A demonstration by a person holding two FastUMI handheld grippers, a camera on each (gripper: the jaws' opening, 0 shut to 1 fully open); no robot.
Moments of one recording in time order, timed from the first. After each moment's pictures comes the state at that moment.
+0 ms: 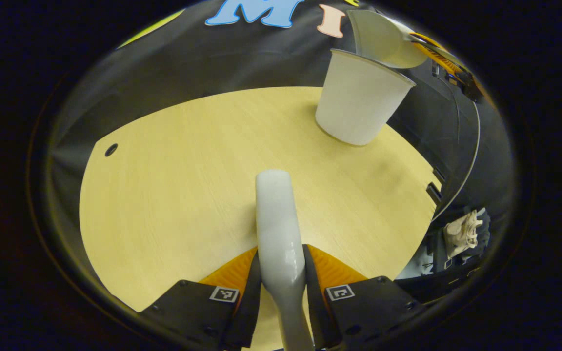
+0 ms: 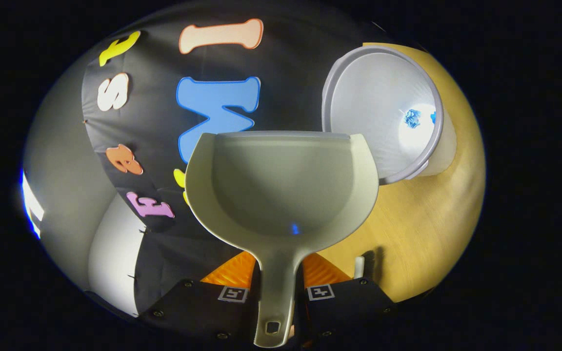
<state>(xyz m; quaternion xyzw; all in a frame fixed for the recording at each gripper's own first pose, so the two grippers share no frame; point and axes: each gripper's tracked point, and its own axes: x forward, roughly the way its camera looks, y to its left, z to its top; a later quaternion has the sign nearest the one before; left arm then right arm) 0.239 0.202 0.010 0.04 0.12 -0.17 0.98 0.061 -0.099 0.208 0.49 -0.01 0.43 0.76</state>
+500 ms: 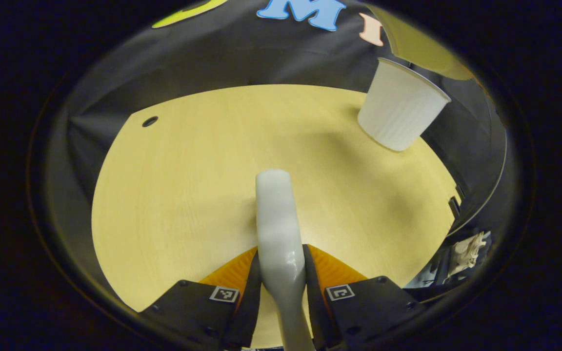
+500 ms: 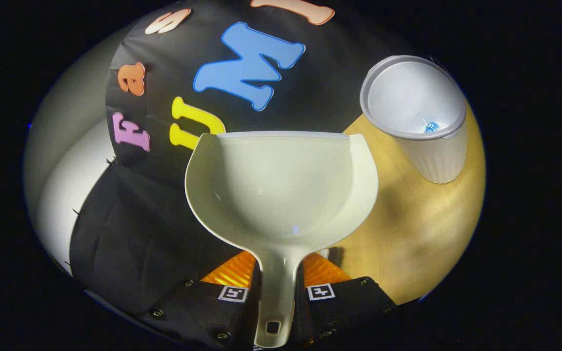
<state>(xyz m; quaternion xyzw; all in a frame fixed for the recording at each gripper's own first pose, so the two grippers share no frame) 0.244 0.280 -0.011 -0.02 0.13 -0.09 0.99 0.060 0.000 0.149 0.31 0.00 0.37 0.87</state>
